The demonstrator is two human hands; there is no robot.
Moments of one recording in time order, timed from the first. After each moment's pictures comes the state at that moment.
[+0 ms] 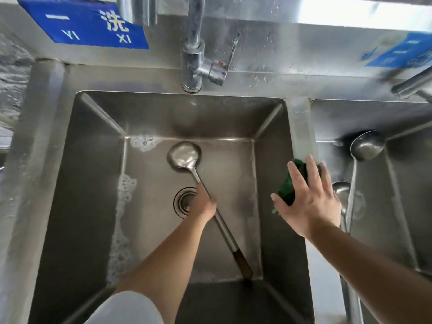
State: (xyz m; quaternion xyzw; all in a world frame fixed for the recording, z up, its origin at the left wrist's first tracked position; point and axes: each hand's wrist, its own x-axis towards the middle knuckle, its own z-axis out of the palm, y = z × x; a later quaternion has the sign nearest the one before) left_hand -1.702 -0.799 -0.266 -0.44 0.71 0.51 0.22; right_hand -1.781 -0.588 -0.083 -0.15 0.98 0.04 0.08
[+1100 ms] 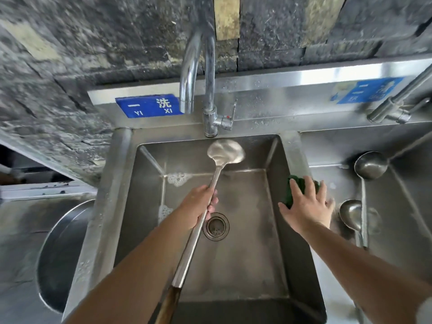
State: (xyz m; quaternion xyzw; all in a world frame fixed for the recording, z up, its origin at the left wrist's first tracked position) left_hand -1.682 -0.860 -0.036 -0.37 0.61 0.68 0.14; right_hand -1.769 -0.591 -0.068 -0.09 0.99 -0.01 0.10
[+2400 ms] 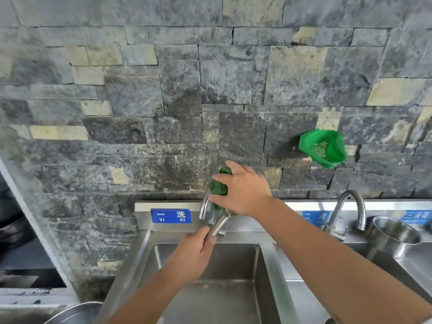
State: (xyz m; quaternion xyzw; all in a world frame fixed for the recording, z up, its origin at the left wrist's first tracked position) left_hand -1.581 -0.809 0.237 -0.10 0.92 0.36 -0.15; right_hand -1.714 -0.692 0.349 -0.39 0.91 -0.07 -0.13
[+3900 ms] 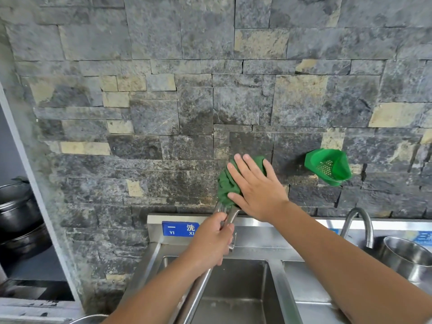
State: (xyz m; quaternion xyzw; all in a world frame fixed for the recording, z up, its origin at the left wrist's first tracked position) left_hand -1.565 -0.778 0.316 -0.08 0.81 0.56 -0.13; right_hand -1.715 -0.673 0.363 -0.43 0.84 0.04 -0.33
